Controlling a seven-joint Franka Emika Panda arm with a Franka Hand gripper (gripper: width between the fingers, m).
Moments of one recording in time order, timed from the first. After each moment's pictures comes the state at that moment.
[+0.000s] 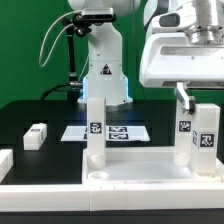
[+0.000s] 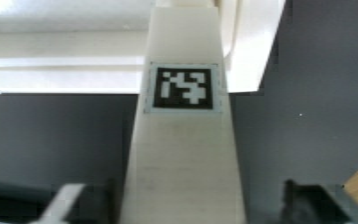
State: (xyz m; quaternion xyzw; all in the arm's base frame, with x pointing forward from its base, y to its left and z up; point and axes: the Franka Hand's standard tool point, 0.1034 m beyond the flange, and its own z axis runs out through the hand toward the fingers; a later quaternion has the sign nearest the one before) arm 0.623 0.118 0.124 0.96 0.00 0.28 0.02
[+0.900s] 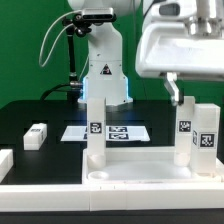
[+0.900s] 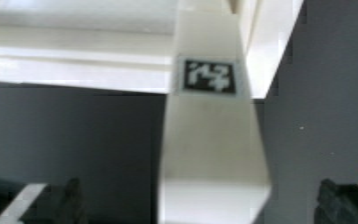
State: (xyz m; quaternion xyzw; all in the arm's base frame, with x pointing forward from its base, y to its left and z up) arm 0.617 0.103 0.155 0.98 0.04 0.19 0.03
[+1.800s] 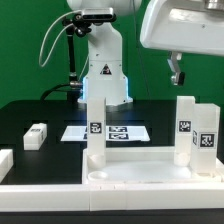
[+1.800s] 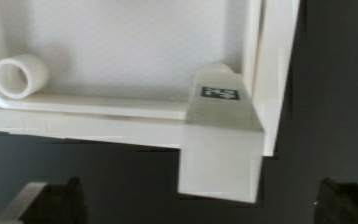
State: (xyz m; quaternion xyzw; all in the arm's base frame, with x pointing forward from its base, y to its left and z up) arm 0.629 0.104 0.163 1.00 0.02 0.02 0.06
